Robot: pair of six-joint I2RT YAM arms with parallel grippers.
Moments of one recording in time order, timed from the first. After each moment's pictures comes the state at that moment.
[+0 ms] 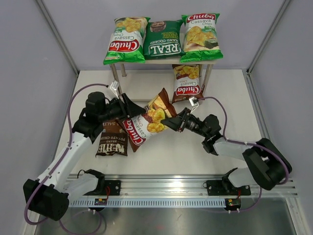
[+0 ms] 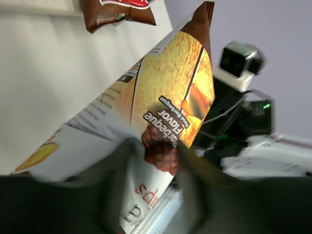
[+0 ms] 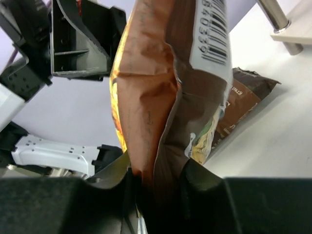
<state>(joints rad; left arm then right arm) -0.33 1.02 0.88 -0.19 0.58 -0.80 0.59 1.44 0.46 1.20 -0.54 0.95</state>
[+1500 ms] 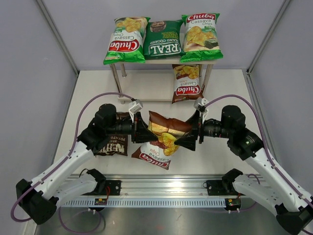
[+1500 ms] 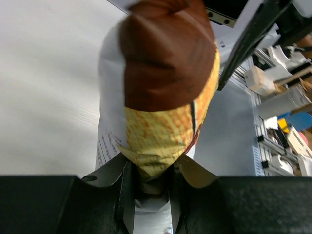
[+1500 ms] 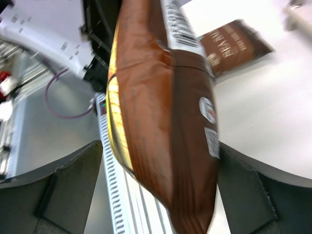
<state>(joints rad) -0.62 0.95 0.83 -0.14 0.90 -0.38 0.59 0.82 0.89 -0.33 -0.79 0.19</state>
